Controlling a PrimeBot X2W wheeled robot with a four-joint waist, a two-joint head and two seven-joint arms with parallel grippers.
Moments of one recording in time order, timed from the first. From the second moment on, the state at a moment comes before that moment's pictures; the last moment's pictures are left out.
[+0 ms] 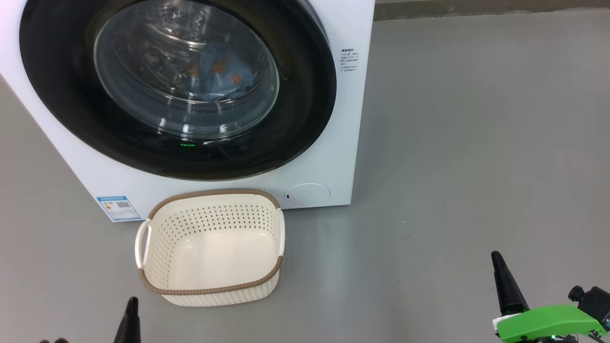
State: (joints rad) left arm 0.07 0.02 0.05 0.18 -0.92 -0.10 -0.06; right arm -0.04 -0.04 -0.10 0.26 0.95 0.14 -0.07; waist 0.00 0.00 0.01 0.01
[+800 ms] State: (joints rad) left arm 0.01 0.02 0.07 0.21 -1.20 -0.11 0.01; right arm -0.05 -0.04 -0.11 0.27 1.21 0.14 0.00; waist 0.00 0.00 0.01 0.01
